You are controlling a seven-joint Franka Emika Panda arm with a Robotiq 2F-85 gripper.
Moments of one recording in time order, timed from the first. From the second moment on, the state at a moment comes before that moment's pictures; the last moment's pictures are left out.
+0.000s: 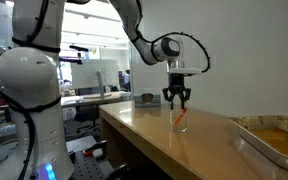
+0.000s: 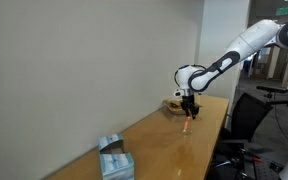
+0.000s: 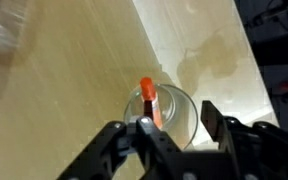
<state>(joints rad) -0.03 0.19 -0.05 -2.14 -0.23 2.19 -1.07</state>
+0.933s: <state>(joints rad) -0.04 0.22 -0.03 -2.14 -0.34 2.25 -1.07</state>
